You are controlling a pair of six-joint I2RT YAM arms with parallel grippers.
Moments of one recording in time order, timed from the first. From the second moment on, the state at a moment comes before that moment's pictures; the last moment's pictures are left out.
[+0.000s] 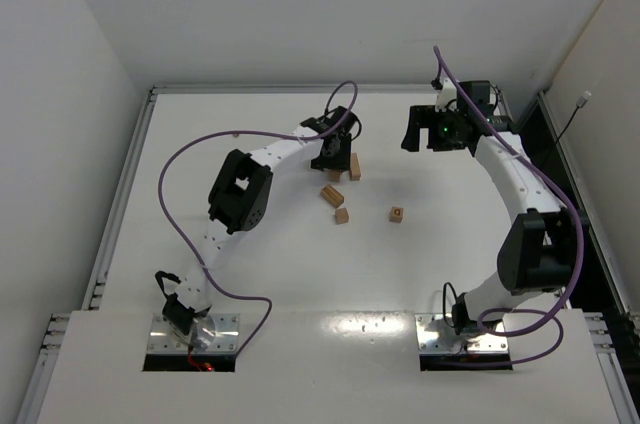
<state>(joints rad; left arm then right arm) -0.63 2.41 2.04 -0.69 -0.21 -0.53 0.03 1.57 1.31 -0.54 -0.29 0.03</state>
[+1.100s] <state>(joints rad) -0.64 2.32 2.06 -0.69 -0.21 -0.49 0.04 1.57 1.31 -0.54 -0.29 0.03</state>
